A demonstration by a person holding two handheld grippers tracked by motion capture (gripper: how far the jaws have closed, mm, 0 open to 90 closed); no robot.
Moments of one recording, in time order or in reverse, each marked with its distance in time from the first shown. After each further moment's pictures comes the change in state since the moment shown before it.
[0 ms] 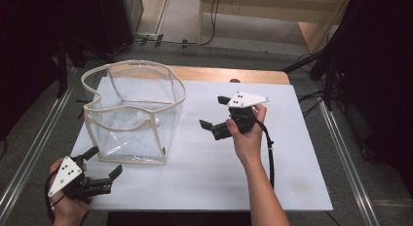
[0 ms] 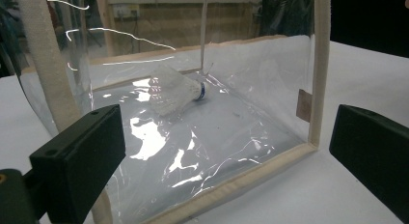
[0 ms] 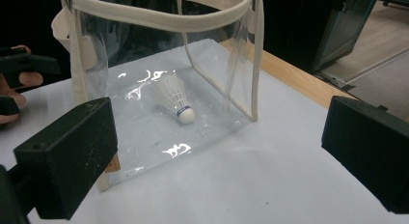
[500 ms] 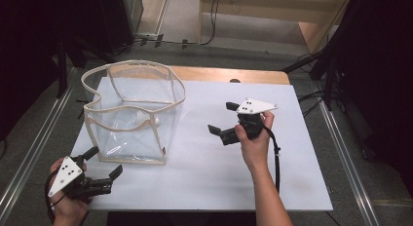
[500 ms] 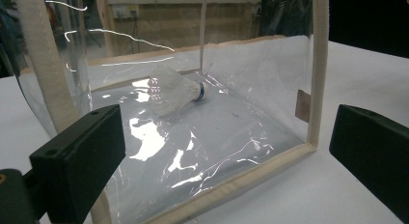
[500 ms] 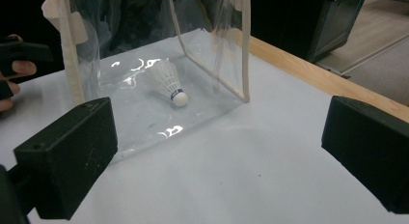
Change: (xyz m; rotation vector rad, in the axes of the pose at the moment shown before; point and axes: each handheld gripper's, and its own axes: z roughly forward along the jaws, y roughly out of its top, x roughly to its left) left arm -0.001 0.000 0.000 -0.001 -0.002 0.000; right arm -0.007 -0.024 -0.014 0.006 -0.017 0.029
